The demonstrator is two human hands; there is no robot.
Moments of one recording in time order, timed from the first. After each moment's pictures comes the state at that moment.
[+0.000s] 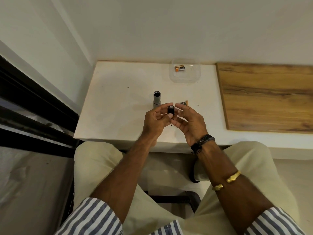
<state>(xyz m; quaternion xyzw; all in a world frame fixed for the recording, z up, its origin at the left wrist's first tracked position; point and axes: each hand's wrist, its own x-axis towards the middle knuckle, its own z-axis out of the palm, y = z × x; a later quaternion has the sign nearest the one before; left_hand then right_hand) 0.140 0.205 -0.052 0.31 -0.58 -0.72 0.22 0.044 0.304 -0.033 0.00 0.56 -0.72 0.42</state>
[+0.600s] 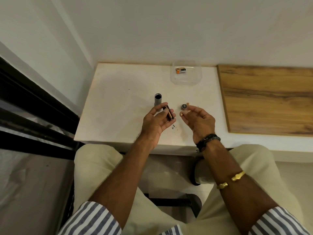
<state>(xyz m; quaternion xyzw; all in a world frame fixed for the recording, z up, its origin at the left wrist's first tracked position) 0.139 0.197 -0.051 0.34 -0.36 -0.85 0.21 0.024 0.310 -0.040 0.06 0.58 -0.74 0.33</state>
